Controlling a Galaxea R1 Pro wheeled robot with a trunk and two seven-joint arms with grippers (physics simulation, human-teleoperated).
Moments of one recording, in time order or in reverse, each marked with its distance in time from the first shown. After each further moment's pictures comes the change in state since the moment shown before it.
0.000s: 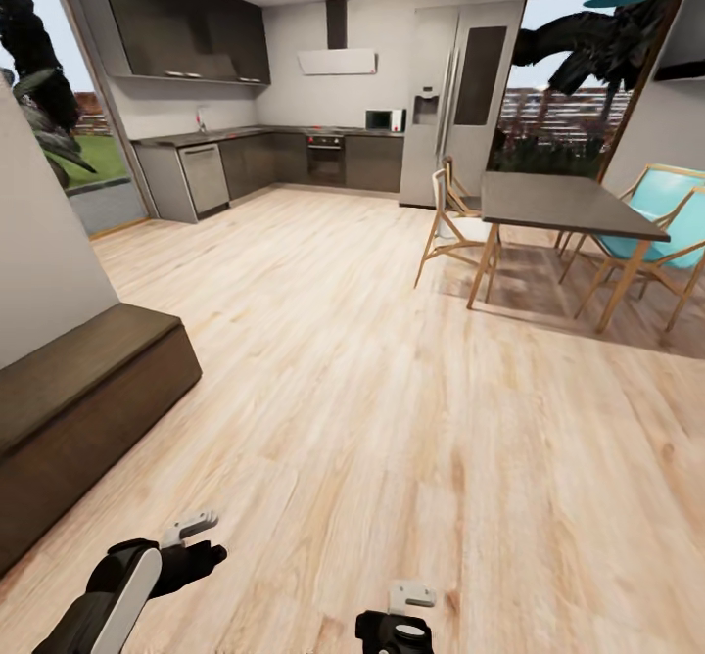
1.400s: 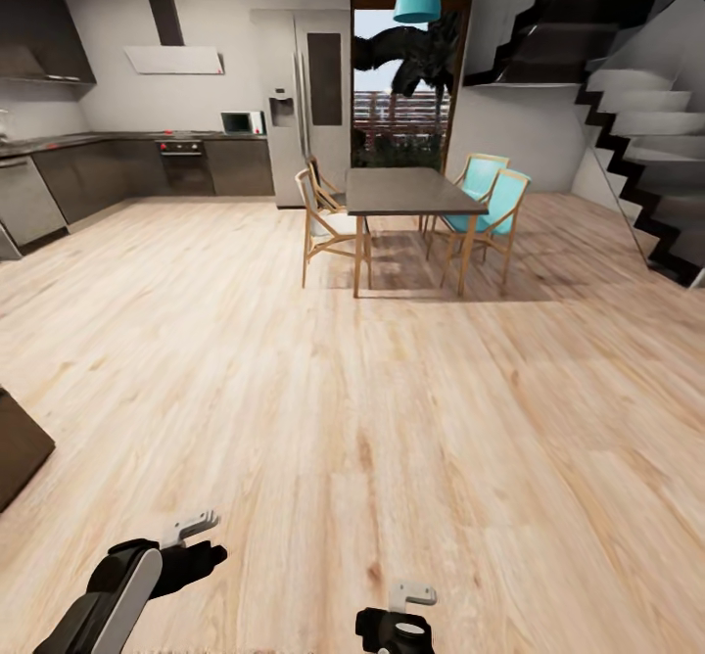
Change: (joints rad) left arm 0.000 -0.001 -0.002 0.000 0.000 0.000 0.002; right arm 0.000 0.000 -0.003 -0.008 0.000 -0.005 -0.007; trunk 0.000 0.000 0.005
